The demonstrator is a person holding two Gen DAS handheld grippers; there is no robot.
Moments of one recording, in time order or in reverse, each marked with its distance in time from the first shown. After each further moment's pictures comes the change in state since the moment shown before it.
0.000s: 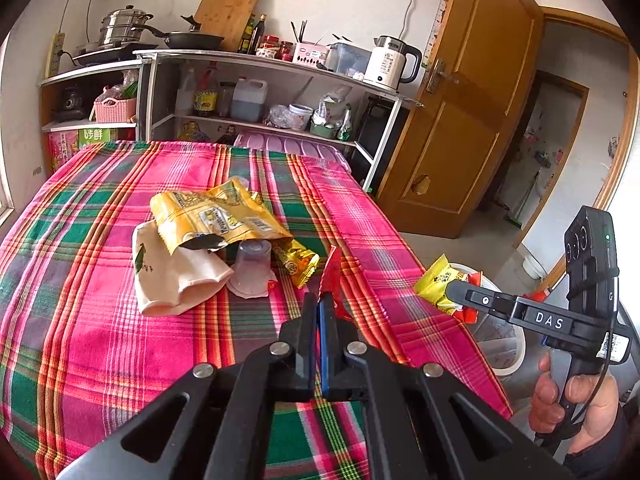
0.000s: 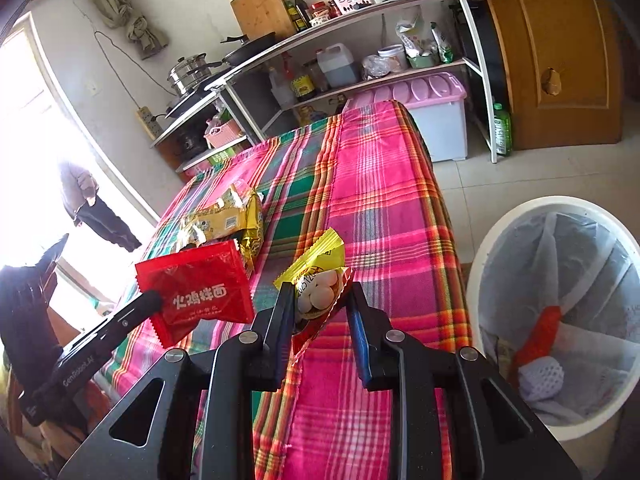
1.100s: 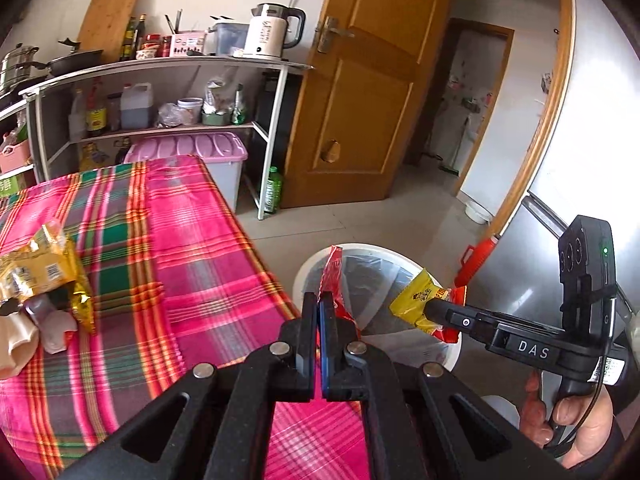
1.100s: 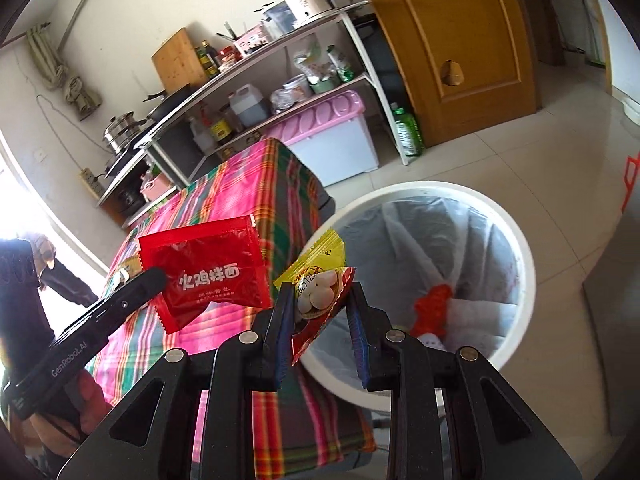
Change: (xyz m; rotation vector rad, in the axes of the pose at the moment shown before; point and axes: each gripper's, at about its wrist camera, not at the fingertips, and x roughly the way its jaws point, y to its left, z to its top) left arm 0.070 -0.157 0.008 0.218 0.090 -0.220; right arm -0.095 -0.122 -0.027 0.198 -0.113 -0.183
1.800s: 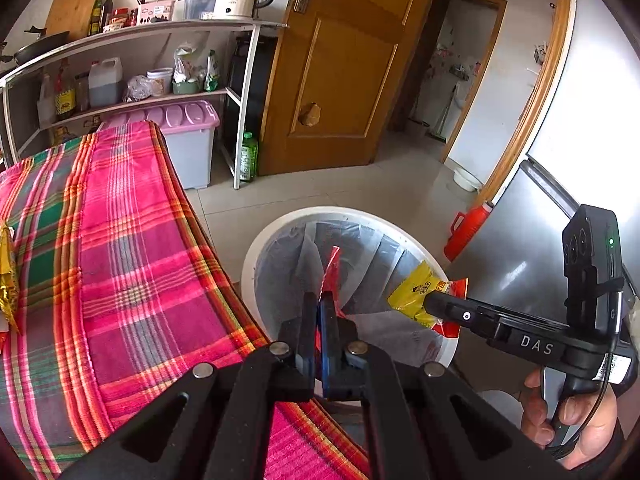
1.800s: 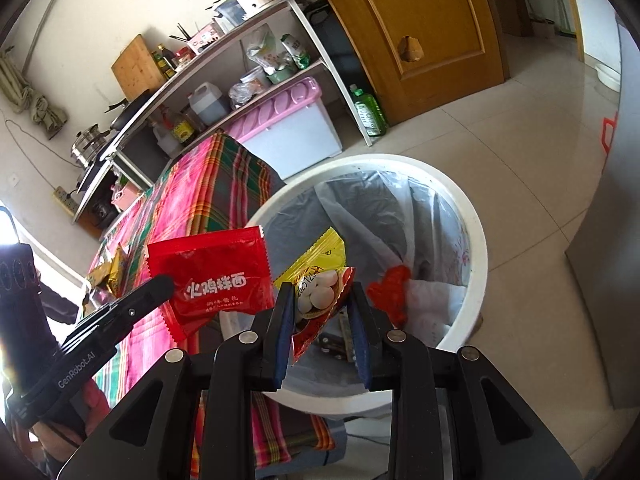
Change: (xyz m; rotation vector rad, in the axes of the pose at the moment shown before) left arm 0.059 -0.029 -0.010 0.029 0.128 -0.048; right arm 0.013 -0.053 -0.004 0.099 0.049 -0.074
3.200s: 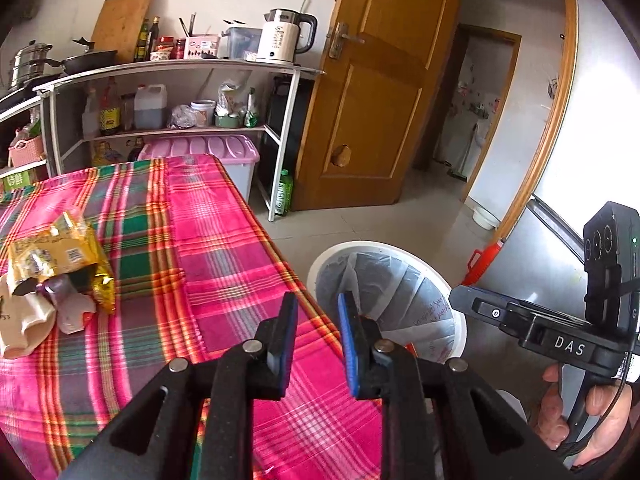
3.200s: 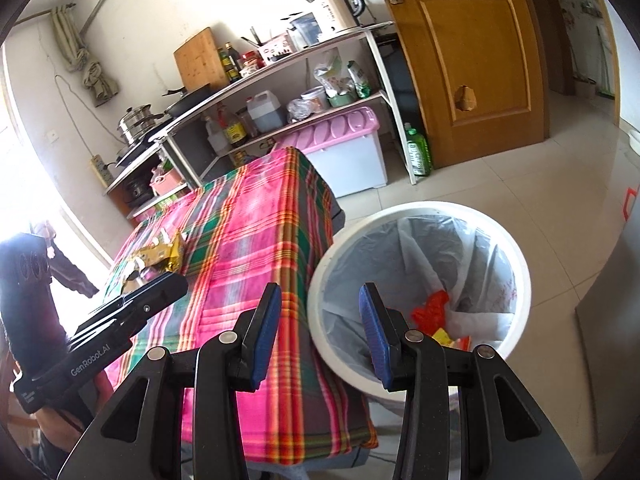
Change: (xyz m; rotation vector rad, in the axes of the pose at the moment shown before) left arm -0.085 0.038 -0.017 -0.056 -0.158 0.089; right arm -0.043 0.087 -0.013 -0.202 -0.097 0.082
